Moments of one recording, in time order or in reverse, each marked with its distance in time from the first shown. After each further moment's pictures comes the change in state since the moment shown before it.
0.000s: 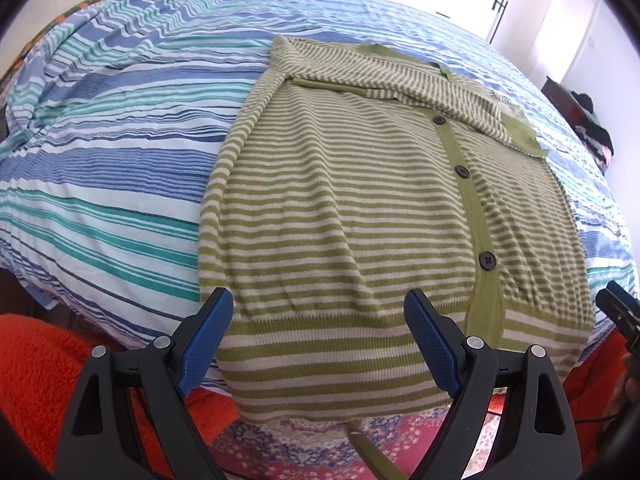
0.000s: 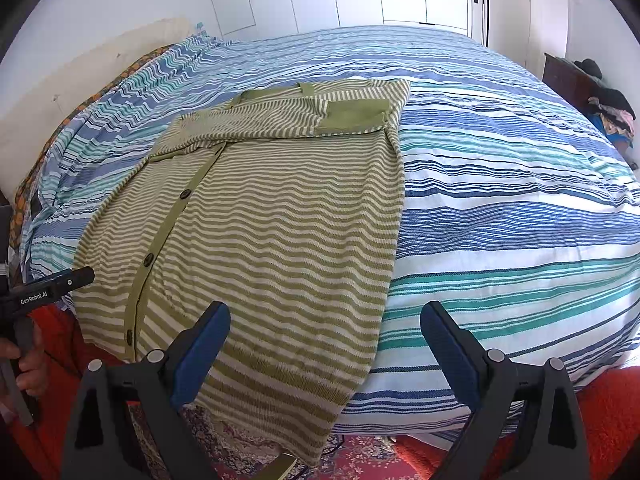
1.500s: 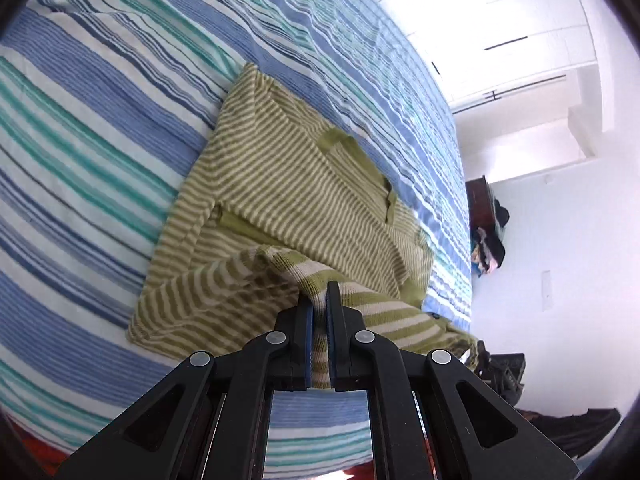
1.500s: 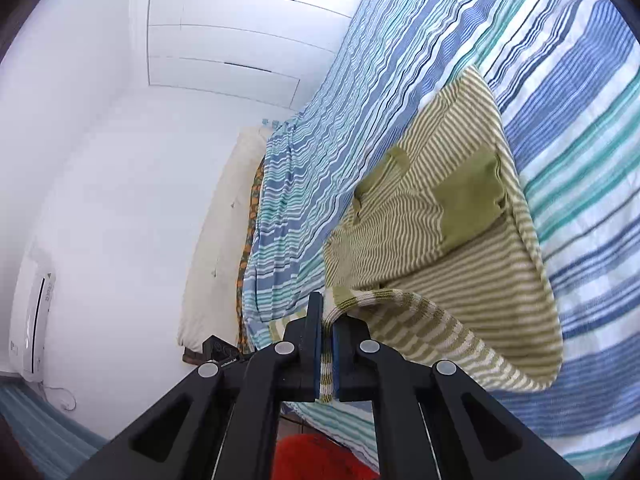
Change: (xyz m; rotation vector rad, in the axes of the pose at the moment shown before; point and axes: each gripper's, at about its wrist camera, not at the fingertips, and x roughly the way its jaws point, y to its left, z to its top) left arm 0.060 0.059 0.220 -0.462 0.176 -0.526; right arm 0.075 -0.101 0.156 0.667 -0.007 0.842
